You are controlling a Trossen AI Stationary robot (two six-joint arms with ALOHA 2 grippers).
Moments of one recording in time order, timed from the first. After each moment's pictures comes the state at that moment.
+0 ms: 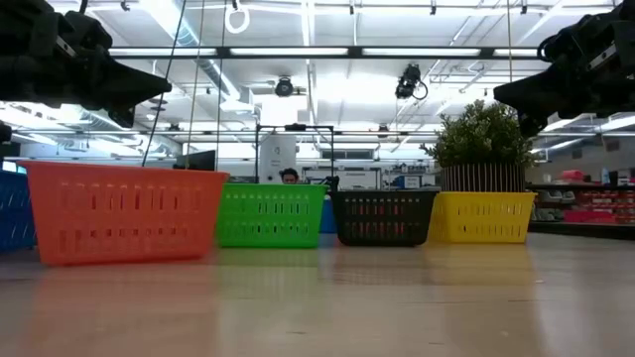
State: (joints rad) left arm 0.11 0.01 0.01 0.06 -0.05 -0.12; right arm -0.15 0.03 0.01 0.04 -0.10 0.12
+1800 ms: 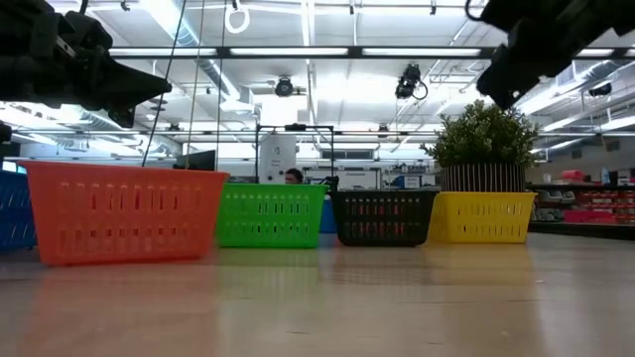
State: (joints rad) left arm 0.11 0.01 0.01 0.06 -0.05 -0.12; right arm 0.19 0.88 0.56 -0.29 0.09 0.25
